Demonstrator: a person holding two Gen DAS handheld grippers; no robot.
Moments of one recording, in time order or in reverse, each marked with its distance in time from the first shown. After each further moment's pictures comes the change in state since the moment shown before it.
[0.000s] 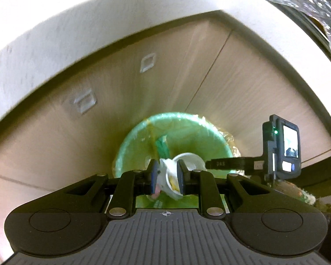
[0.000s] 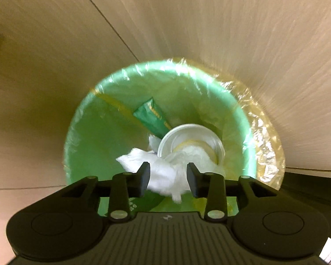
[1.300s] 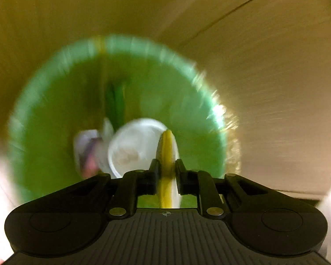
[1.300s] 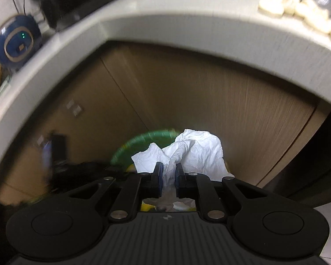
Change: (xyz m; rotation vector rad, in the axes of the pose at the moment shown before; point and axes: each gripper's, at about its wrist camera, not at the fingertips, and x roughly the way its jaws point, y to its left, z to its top) left arm 0.251 -0.005 -0.027 -0.335 0.314 -0.264; right arm -0.189 -0.019 -0.072 0.026 -0.345 0.035
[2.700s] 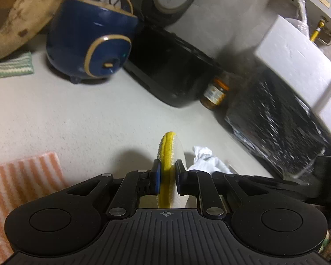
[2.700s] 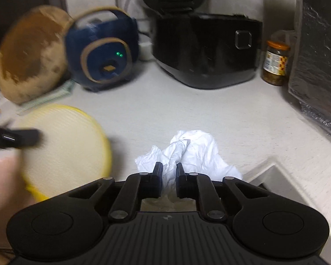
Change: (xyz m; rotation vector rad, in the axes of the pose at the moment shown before) left arm -0.457 0.003 0.041 0.297 -0.705 -0.084; right arm 0.000 0.267 0.175 -0.398 -0.208 0.233
